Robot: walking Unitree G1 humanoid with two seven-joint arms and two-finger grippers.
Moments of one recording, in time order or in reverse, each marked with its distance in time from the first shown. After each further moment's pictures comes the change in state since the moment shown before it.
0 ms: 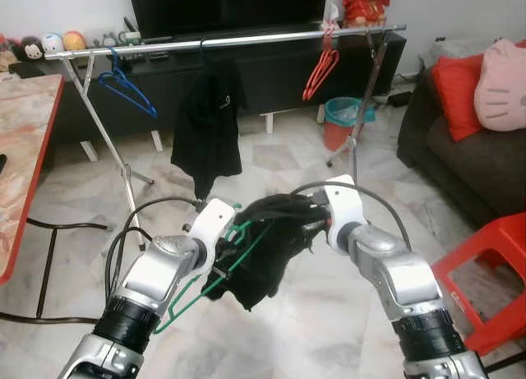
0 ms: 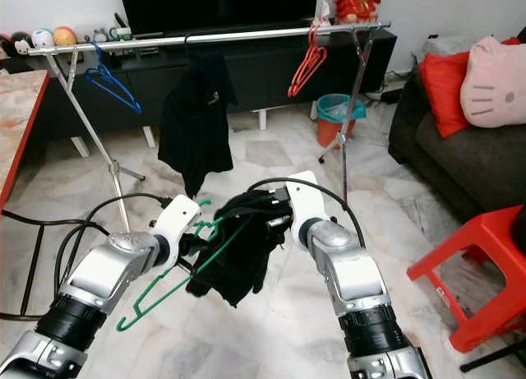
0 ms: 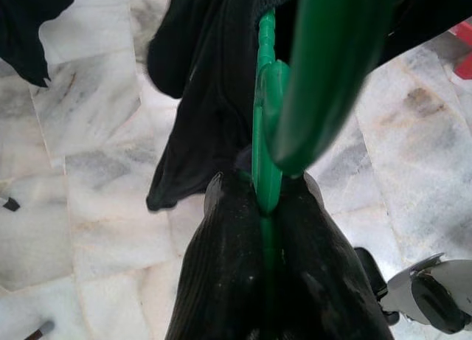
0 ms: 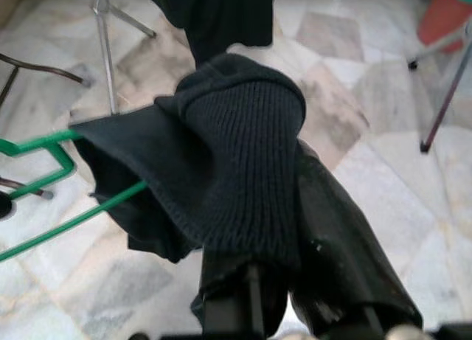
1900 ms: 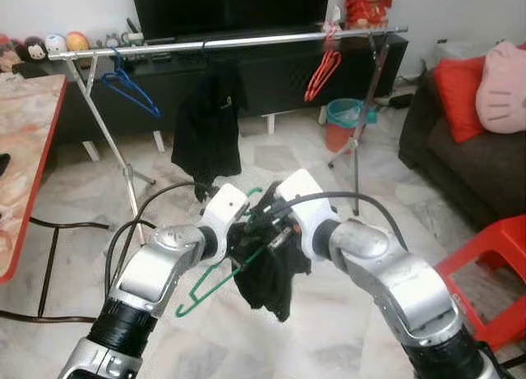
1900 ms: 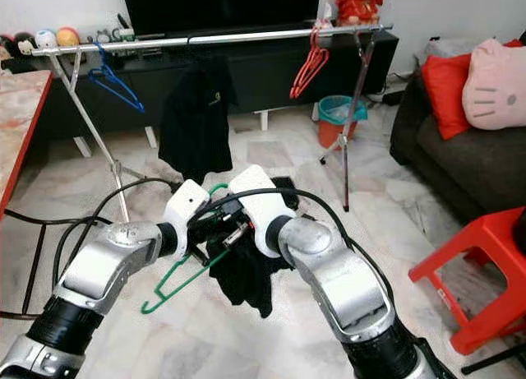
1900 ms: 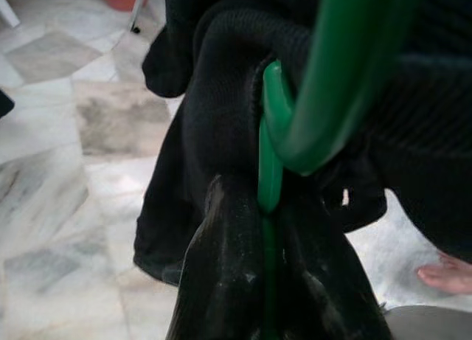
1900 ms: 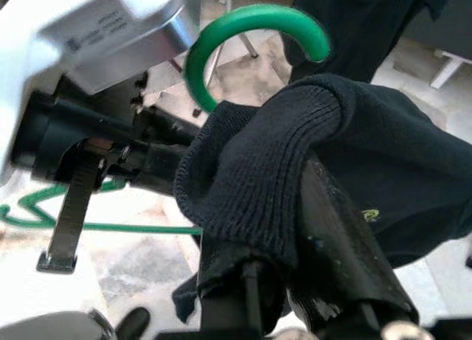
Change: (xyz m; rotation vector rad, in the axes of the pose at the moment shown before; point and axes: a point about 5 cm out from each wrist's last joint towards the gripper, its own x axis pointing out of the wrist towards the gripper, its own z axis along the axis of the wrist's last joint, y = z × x) left arm -0.016 -0.019 0.033 0.032 -0.241 -0.217; right arm -0.045 0.056 0.032 -0.297 -0.069 0.315
